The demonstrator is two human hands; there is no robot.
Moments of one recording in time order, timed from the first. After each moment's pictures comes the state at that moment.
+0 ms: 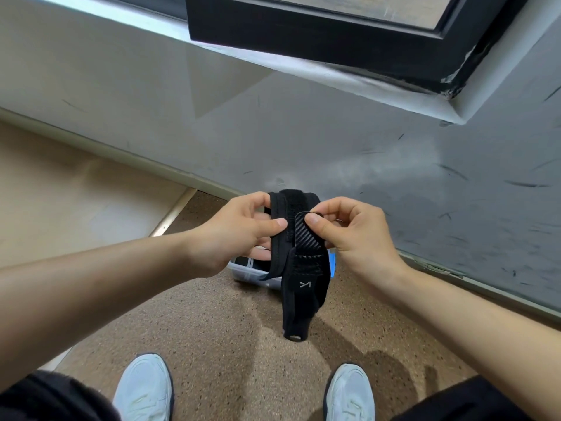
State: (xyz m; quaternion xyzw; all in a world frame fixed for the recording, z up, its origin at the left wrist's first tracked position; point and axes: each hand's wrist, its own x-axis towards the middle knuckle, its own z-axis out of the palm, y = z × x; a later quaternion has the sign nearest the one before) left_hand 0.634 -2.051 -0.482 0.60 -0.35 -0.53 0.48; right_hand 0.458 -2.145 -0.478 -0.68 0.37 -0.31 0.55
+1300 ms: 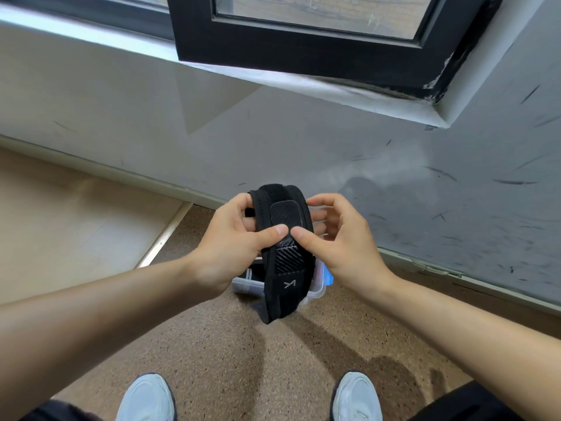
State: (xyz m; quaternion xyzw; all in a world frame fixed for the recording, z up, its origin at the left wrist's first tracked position) left_hand 0.616 -2.049 -0.475 0.57 -0.30 -0.45 0.62; right_hand 0.460 -2.145 -0.484 -0.73 0.33 -0.32 0.51
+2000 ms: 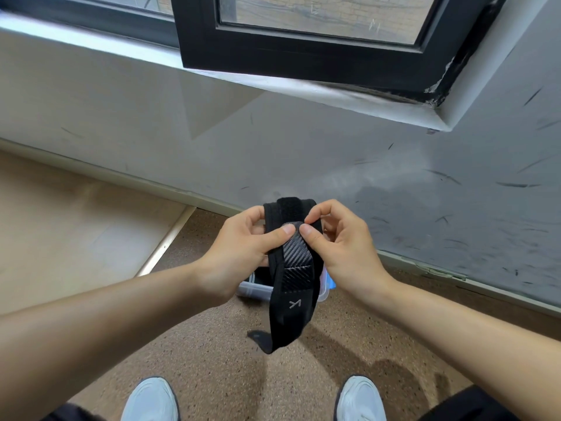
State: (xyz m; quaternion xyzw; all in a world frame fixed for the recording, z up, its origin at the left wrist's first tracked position) left_hand 0.614 -2.048 -0.475 0.56 -0.29 -0.51 0.59; right_hand 0.465 -2.142 -0.486 -0.73 0.31 -0.34 0.51
